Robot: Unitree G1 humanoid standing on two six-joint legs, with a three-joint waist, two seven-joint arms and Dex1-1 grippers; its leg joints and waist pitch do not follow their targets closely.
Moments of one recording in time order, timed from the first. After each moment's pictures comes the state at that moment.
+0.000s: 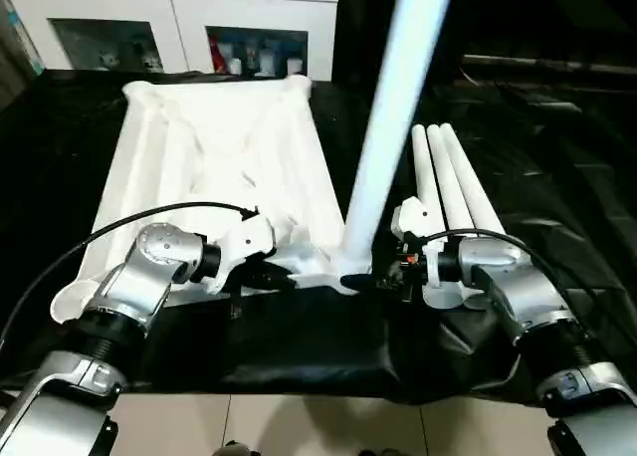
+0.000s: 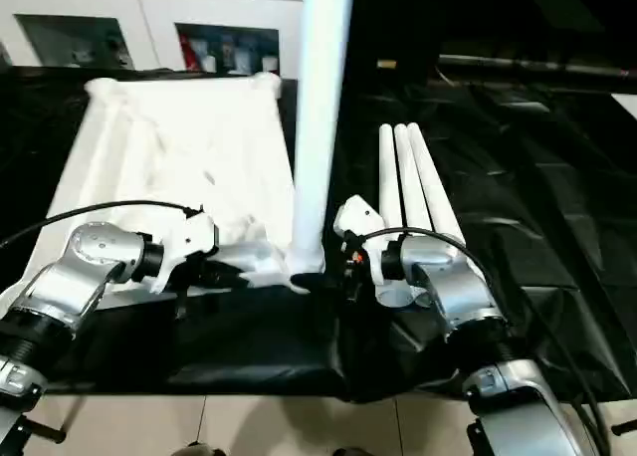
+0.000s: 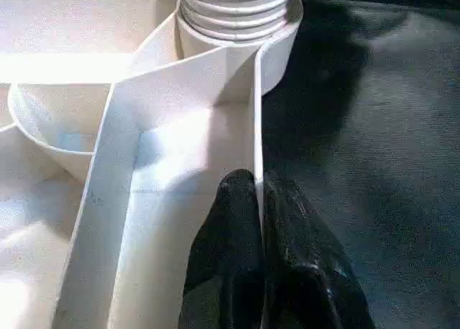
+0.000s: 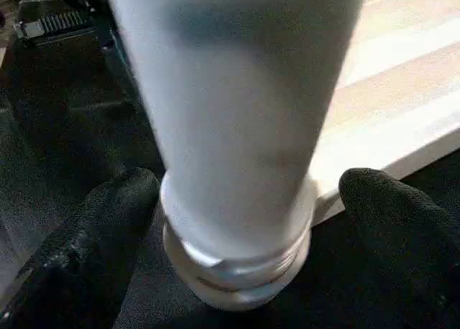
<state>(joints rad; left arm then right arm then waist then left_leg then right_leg) -0.58 0.49 -0.29 0.52 0.00 0.08 -1.26 -0.57 -0.35 0.21 0.54 0.12 0.11 1.13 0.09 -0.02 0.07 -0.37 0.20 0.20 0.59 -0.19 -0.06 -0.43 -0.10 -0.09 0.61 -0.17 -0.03</state>
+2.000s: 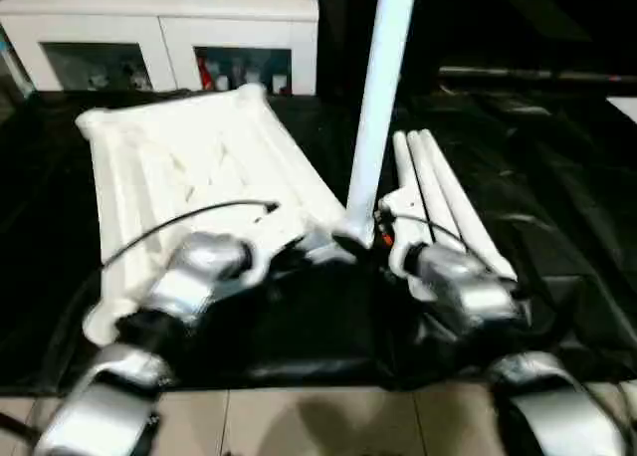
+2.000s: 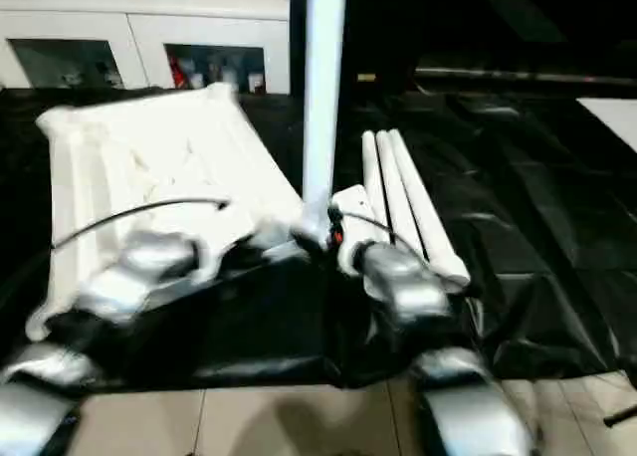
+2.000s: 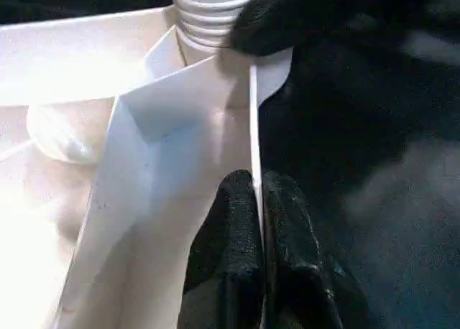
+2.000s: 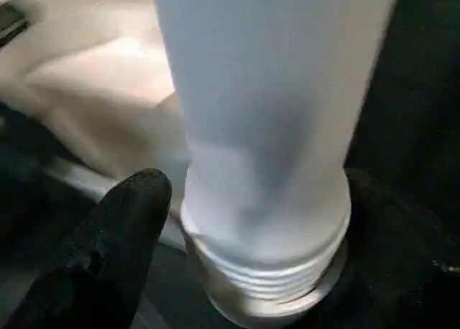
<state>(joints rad) -0.61 0.35 -0.27 0.63 0.07 0.08 -1.01 -0.61 -0.19 0.11 0.74 0.11 0.11 0.78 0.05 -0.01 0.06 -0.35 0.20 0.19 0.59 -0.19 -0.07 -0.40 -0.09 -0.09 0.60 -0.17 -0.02</state>
